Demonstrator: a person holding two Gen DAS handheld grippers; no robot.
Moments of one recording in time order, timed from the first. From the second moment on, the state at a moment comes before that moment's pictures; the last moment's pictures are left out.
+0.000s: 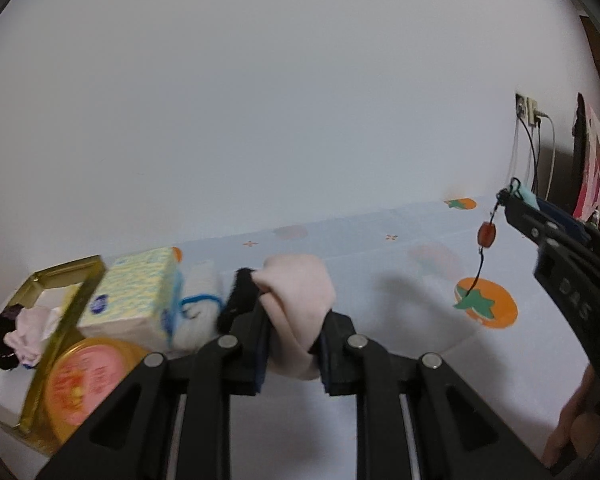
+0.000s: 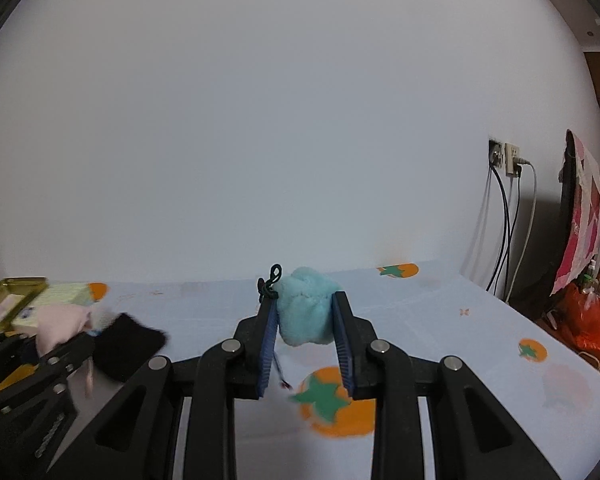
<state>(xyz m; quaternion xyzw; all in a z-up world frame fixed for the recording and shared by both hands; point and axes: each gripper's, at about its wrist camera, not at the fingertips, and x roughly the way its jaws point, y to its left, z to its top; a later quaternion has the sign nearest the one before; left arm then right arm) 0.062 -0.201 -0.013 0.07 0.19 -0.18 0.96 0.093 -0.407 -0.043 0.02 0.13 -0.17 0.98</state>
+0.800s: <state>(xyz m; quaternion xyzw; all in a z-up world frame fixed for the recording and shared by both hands) 0.014 -0.036 0.005 0.02 0.14 -0.14 0.98 0.045 -0.233 -0.030 0.03 0.11 -0.06 0.99</state>
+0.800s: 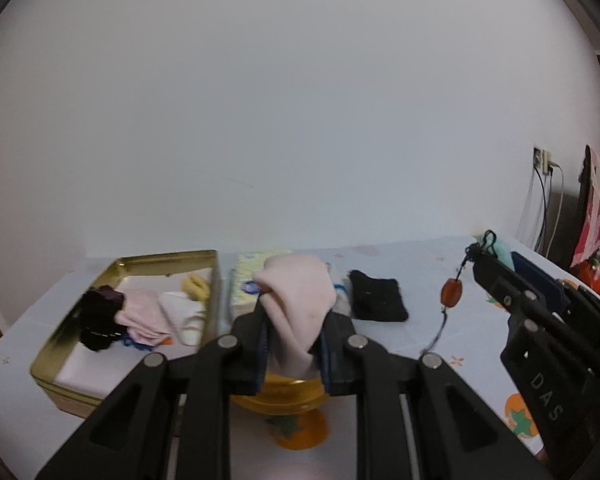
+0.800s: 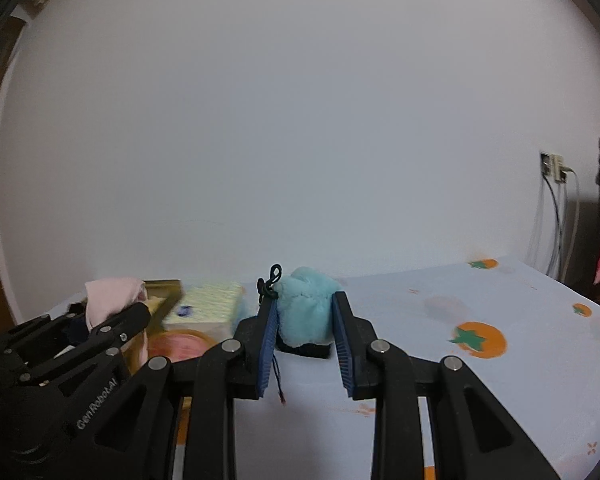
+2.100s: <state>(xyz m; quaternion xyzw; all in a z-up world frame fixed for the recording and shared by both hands) 0.188 0.117 0.009 -0.03 0.26 0.04 0.96 0.268 -0.107 -0.015 0.09 0.23 0.10 0.96</state>
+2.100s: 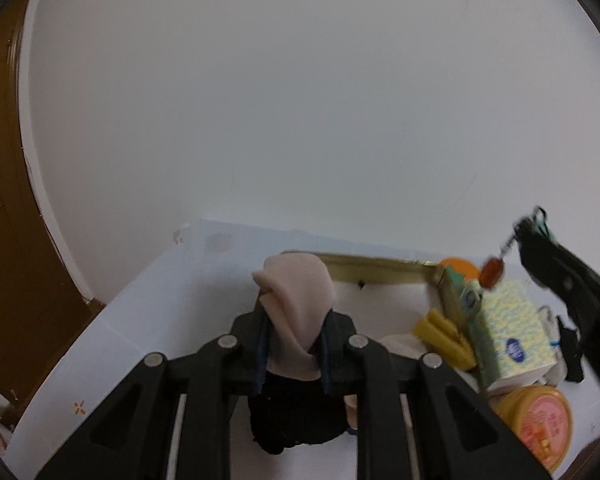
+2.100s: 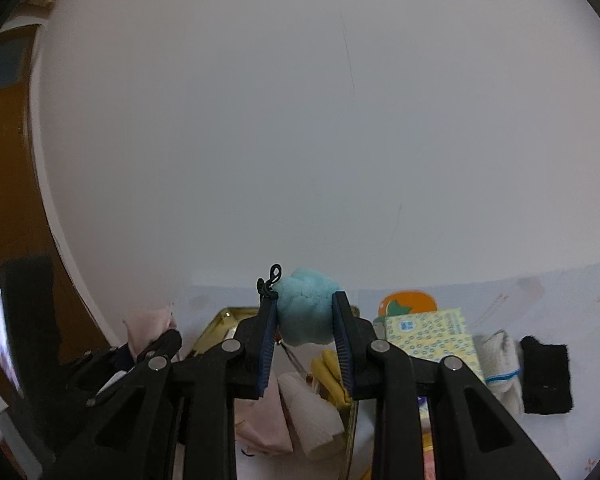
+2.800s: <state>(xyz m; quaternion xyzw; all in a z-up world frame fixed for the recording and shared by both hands) 0.197 0.105 -0.006 0.04 0.29 0.08 0.95 0.314 -0.077 -0.038 0.13 0.34 0.14 0.92</state>
